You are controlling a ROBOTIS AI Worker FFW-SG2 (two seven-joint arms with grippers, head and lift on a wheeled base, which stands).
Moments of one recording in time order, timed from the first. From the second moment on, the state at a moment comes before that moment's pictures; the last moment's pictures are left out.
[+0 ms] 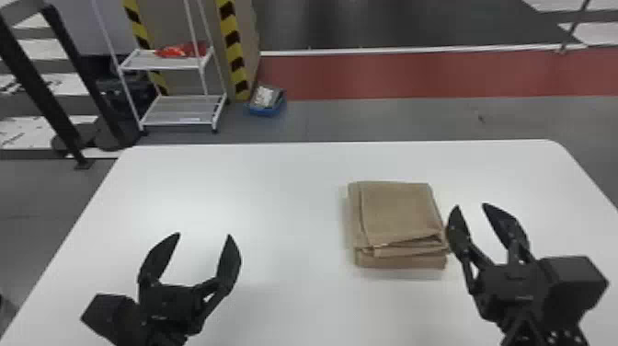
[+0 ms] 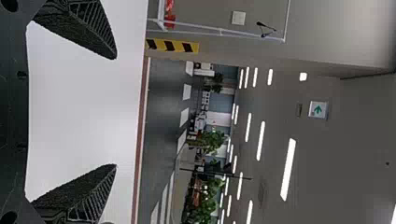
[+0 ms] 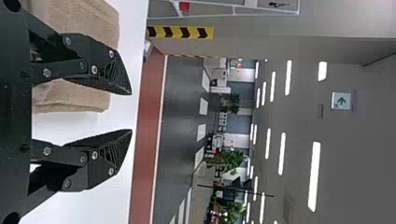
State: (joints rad) left arm 0.51 0.06 0.05 -1.83 0.18 -0.28 -0.12; right arm 0.50 -0.10 0.10 -2.08 0.05 0.08 -0.09
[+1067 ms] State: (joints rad) left arm 0.65 0.03 0.14 -1.92 0.14 -0.31 -0.07; right arm 0.67 -0.07 0.15 -2.07 0.12 -0.12 -0.09
